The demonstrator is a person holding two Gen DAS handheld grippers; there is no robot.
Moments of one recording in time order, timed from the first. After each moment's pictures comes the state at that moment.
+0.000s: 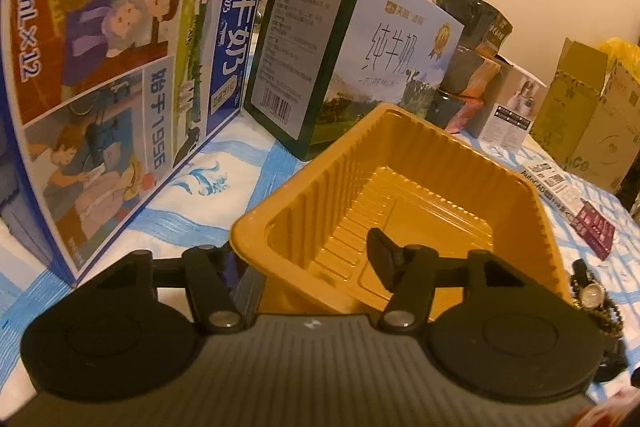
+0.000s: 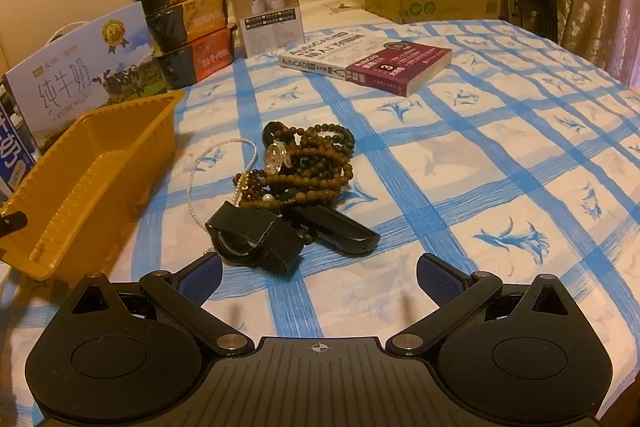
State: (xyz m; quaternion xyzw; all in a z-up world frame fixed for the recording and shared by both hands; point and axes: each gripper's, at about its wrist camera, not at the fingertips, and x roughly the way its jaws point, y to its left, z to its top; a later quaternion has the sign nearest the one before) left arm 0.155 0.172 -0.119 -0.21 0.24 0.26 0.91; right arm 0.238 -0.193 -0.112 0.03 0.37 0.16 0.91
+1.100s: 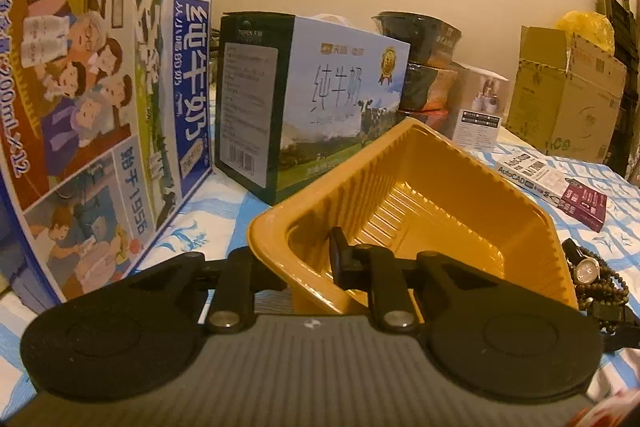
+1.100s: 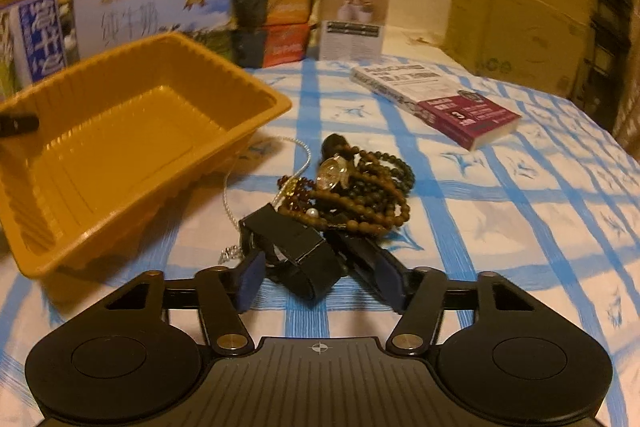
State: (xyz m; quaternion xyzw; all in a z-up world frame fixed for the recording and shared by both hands) left arm 0.151 0.141 -0.099 -0.11 0.20 0.24 0.95; right arm 0.245 -0.157 -0.129 -0.10 0.32 0.26 0.91
